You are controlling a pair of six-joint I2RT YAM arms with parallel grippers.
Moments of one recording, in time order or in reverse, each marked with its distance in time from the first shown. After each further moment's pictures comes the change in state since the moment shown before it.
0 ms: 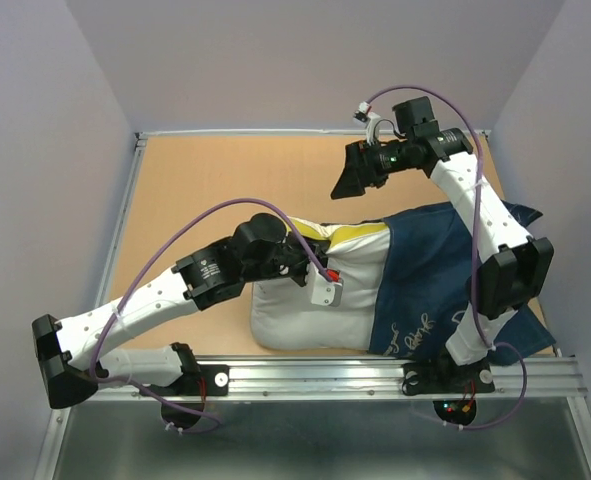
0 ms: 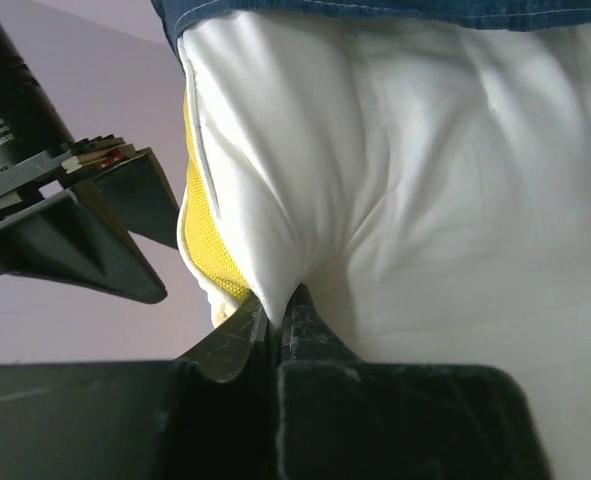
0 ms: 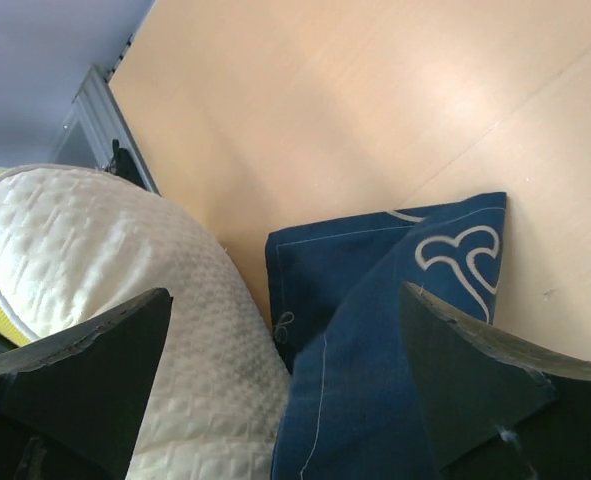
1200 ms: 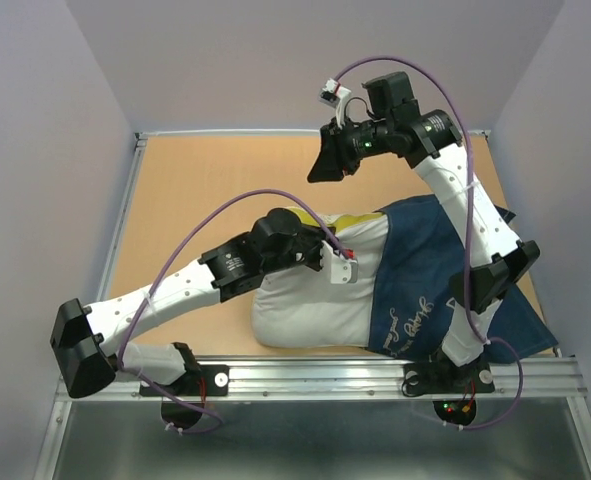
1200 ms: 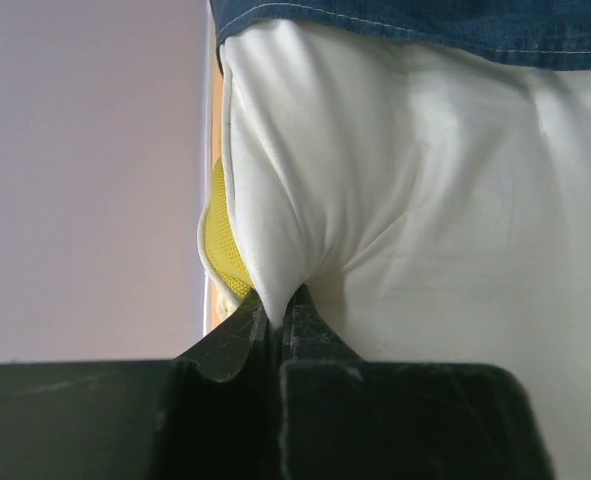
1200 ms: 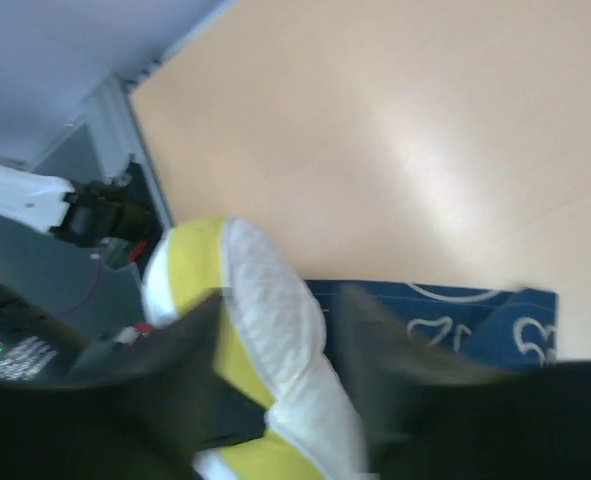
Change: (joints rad) left arm 0.034 0.127 -0.043 0.195 -0.103 -0.084; right arm 0.200 0.087 0.402 -0.127 0.091 0.009
